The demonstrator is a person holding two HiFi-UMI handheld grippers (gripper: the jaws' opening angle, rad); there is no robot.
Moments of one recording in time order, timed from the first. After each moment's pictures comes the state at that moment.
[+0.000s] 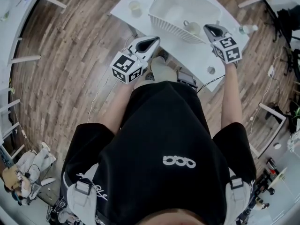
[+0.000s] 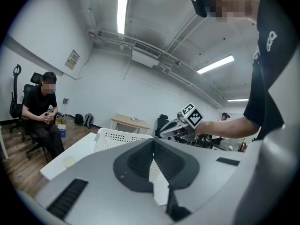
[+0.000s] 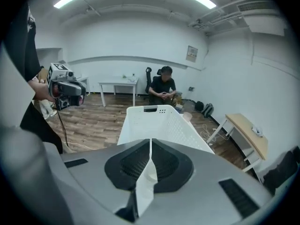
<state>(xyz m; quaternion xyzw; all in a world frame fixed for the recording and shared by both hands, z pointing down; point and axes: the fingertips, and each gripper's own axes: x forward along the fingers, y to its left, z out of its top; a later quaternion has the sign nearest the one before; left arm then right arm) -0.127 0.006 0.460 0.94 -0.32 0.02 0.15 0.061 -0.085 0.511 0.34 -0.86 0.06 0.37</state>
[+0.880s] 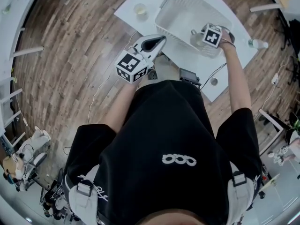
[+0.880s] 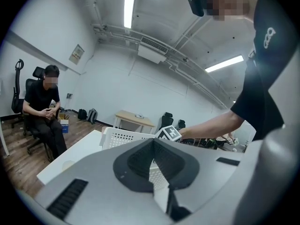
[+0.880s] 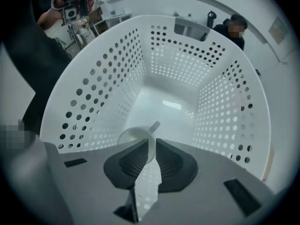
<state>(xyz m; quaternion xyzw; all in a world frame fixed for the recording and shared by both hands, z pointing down) -0.127 -0.079 0.473 0.92 -0.34 0.03 0.17 0.078 -0.165 0.697 0.03 -0.72 0.01 0.70</state>
